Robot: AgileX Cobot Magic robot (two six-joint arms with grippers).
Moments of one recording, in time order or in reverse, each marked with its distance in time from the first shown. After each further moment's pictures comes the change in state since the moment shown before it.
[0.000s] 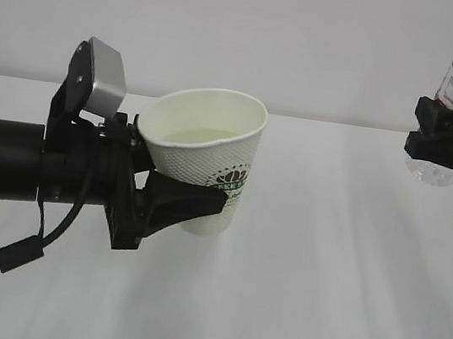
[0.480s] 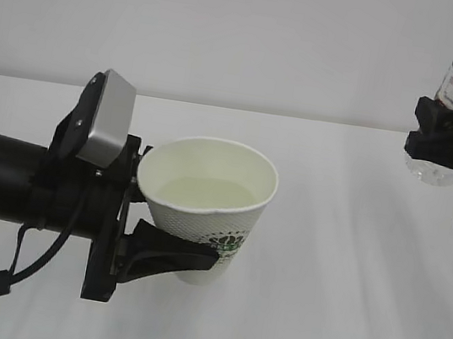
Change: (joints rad) left arm 0.000 0.000 0.000 0.241 -0.033 0.000; right arm 0.000 0.000 0.000 0.000 0.000 0.004
